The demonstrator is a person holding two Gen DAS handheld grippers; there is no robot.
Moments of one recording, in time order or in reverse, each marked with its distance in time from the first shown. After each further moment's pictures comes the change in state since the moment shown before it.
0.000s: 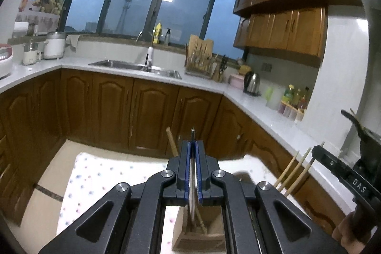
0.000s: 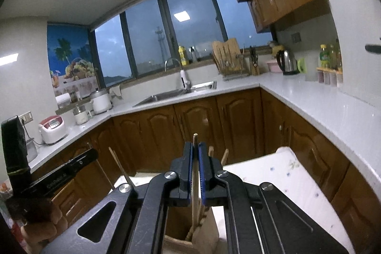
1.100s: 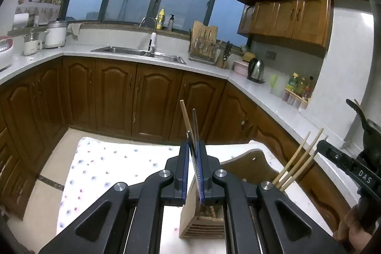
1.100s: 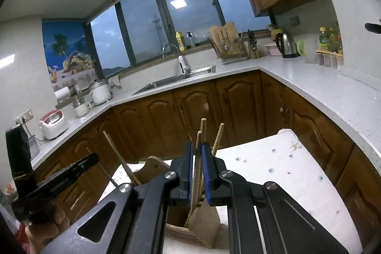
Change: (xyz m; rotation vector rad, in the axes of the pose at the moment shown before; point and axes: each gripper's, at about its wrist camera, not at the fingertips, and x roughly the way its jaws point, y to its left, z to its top) left arm -0.004 0.014 0.012 -0.021 0.055 0.023; right arm 0.011 -0.008 -0.025 0.033 0.071 0.011
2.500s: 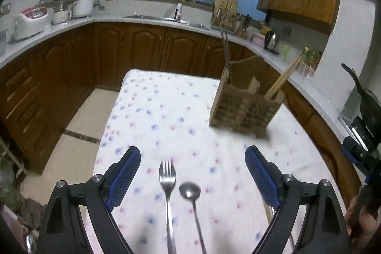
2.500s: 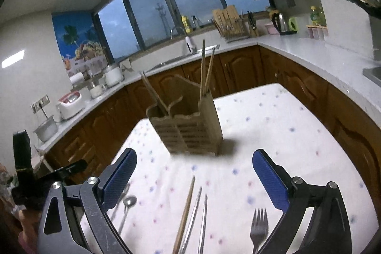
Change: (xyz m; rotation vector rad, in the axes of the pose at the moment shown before) left arm -0.201 0.023 -0.097 -0.041 0.179 0.113; right arm -0.138 0.003 -0.099 0.035 0.118 0.046
